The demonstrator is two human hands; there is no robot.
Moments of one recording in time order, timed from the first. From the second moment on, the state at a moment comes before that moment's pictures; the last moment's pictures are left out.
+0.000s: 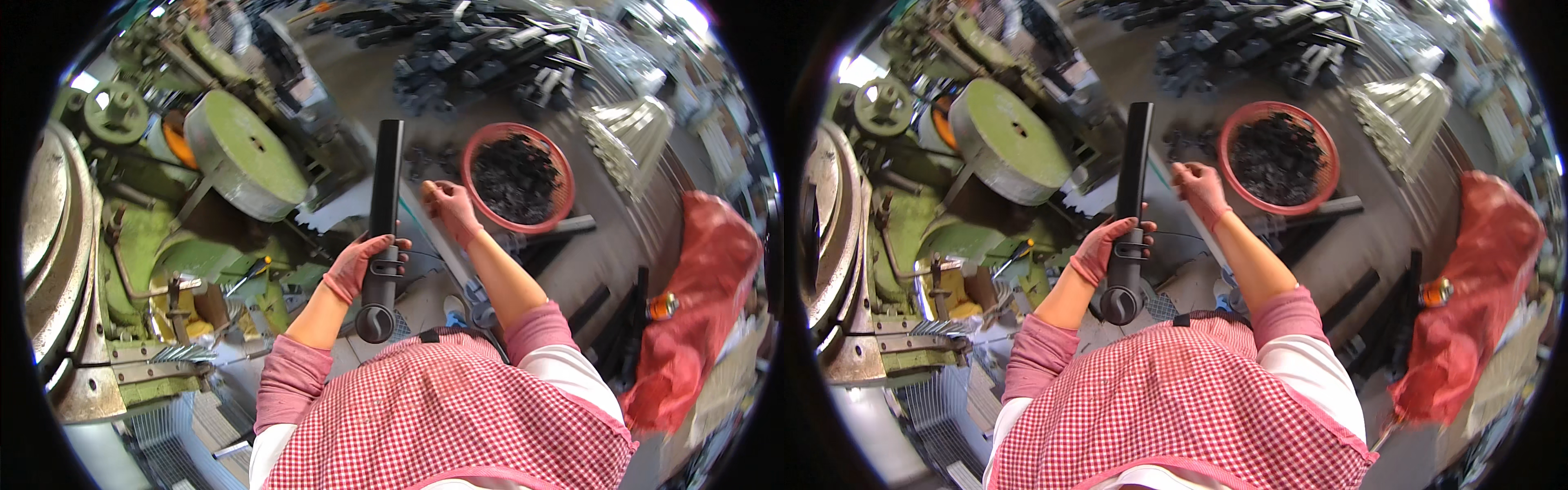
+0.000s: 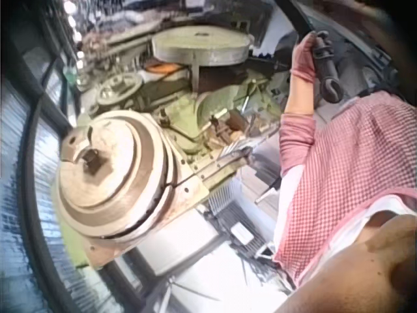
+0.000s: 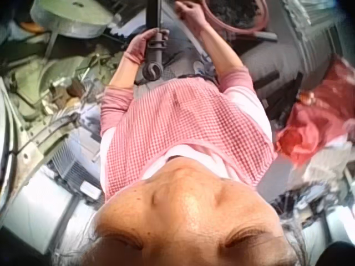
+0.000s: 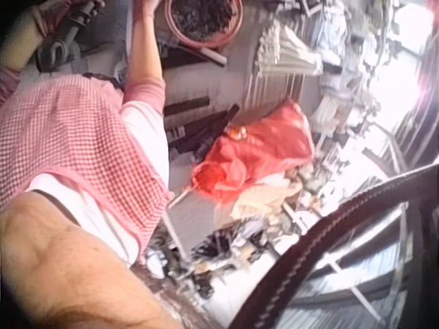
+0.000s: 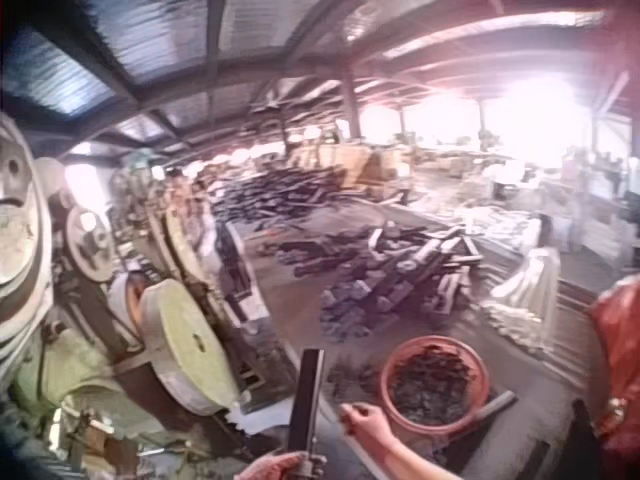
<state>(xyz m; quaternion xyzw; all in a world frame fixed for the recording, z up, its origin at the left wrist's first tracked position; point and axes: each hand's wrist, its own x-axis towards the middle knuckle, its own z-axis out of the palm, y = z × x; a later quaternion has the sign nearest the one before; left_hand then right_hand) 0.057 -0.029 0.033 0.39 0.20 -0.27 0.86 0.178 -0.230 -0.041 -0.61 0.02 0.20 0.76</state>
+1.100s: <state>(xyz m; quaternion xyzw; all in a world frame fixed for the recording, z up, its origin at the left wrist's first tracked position) -0.063 0.013 0.073 0.35 0.19 -0.01 0.92 0.025 -0.207 0.050 -0.53 -0.27 0.46 0.66</state>
